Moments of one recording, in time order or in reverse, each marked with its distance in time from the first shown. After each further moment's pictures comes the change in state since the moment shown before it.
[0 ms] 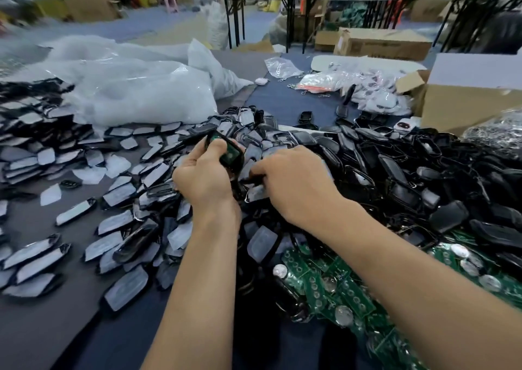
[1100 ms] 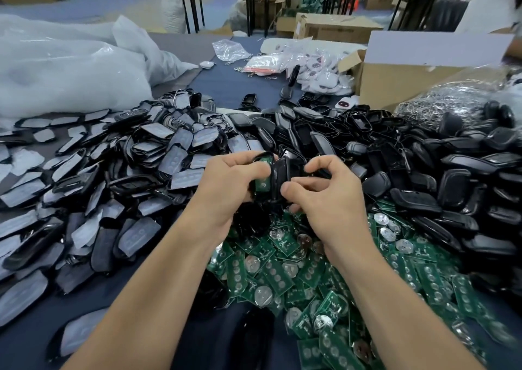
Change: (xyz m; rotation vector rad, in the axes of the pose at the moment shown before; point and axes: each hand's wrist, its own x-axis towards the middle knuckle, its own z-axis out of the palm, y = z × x) left_hand -0.072 -0.063 0.015 0.632 -0.847 -0.160; right_hand -0.126 0.078 0.007 1.158 0.327 0.877
